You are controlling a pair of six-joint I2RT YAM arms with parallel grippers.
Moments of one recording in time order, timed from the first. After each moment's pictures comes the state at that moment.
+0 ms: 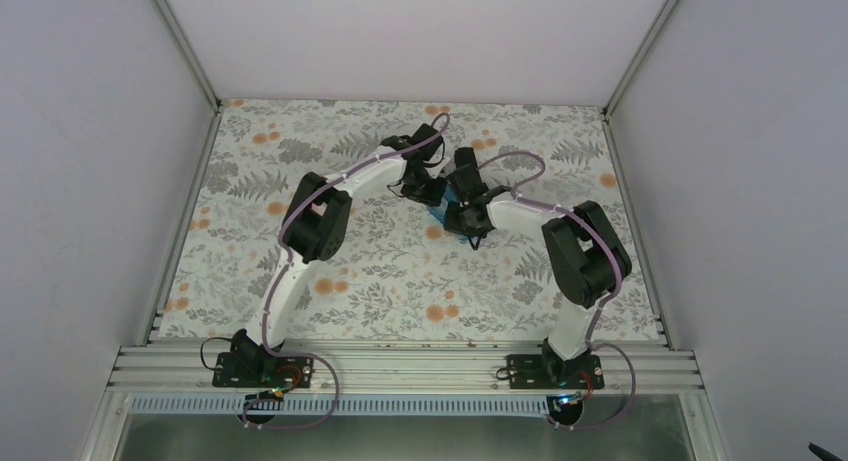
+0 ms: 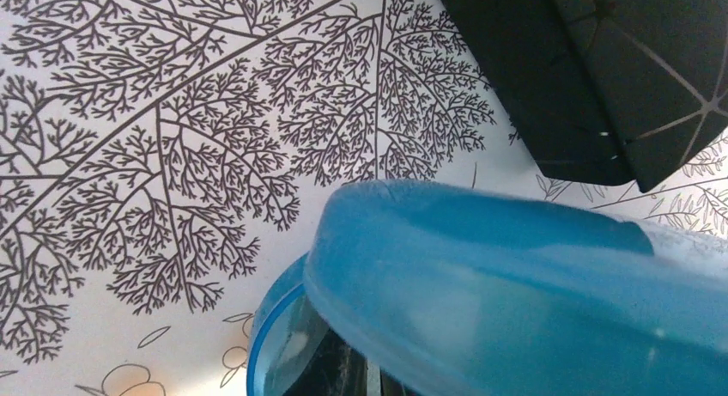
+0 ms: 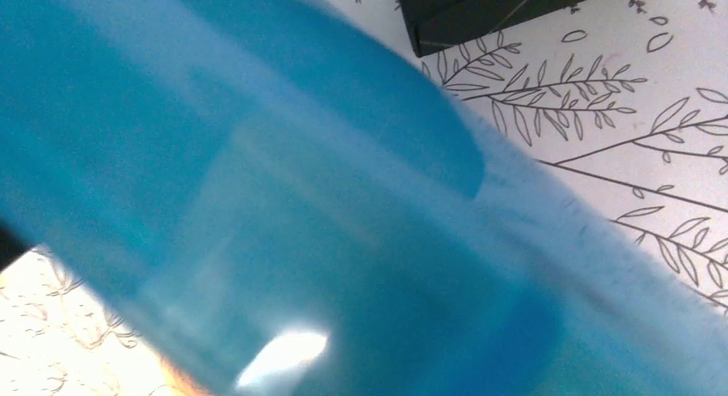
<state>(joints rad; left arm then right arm) -0.63 2.43 2.06 -0.85 0.33 -0.22 0.54 1.81 1.07 -0.42 0.05 0.74</state>
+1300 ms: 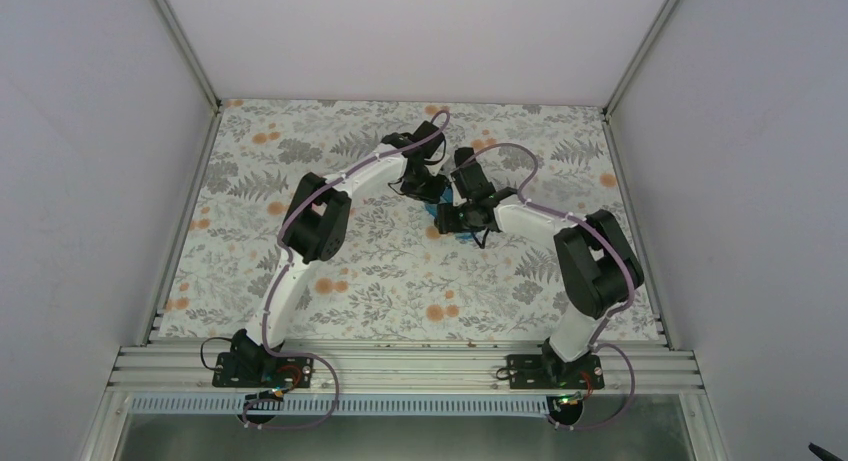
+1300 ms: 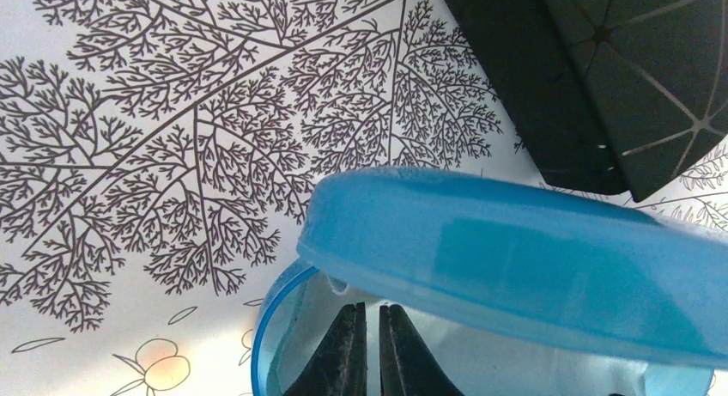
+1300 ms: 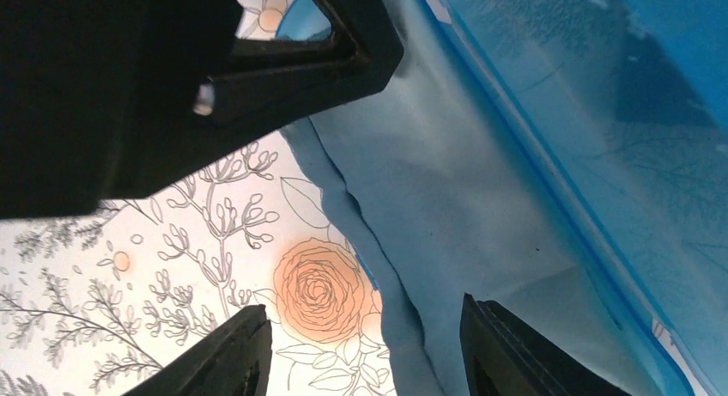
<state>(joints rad) -0.64 2.43 2.10 -0.89 0.28 -0.25 0.53 1.72 1.03 -0.35 -0.12 0.40</state>
